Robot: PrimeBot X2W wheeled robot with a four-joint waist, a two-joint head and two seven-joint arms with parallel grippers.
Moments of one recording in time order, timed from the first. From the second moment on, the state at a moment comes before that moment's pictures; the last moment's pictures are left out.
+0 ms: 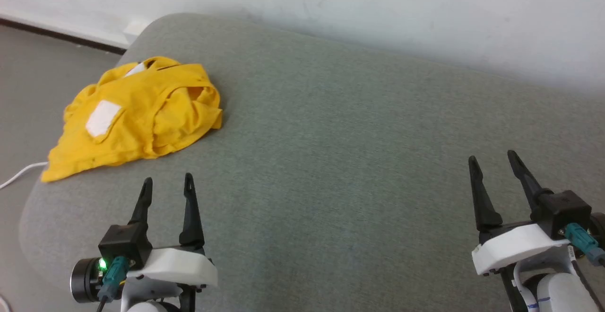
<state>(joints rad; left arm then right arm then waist) 0.01 0.06 -0.03 -0.05 -0.13 0.11 -0.12 -0.06 -0.05 -0.05 0.04 0.02 0.13 -0.12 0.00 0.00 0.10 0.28</state>
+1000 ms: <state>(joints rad) 0.04 0.06 -0.10 -0.05 -0.17 0.18 -0.18 -0.06 -0.05 0.00 0.08 0.02 0.13 -0.18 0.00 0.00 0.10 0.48</state>
